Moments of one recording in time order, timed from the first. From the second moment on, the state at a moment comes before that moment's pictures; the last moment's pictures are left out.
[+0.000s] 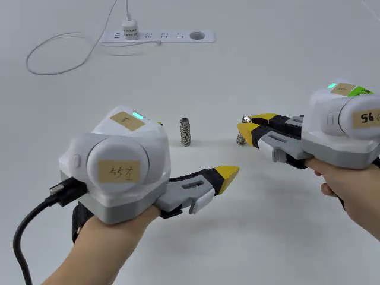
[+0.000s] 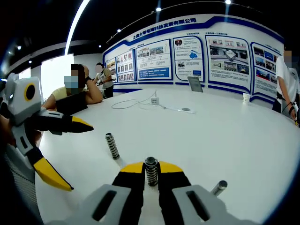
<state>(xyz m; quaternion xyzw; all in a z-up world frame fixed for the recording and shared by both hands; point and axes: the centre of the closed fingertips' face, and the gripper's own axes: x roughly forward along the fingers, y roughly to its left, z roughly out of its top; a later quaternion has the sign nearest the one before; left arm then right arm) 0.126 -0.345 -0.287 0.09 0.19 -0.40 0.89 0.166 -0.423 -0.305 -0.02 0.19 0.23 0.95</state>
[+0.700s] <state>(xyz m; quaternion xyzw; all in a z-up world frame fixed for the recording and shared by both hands) 0.126 -0.345 -0.288 0.09 0.19 -0.40 0.89 0.160 -0.426 -0.313 -0.03 0.21 0.22 0.95</state>
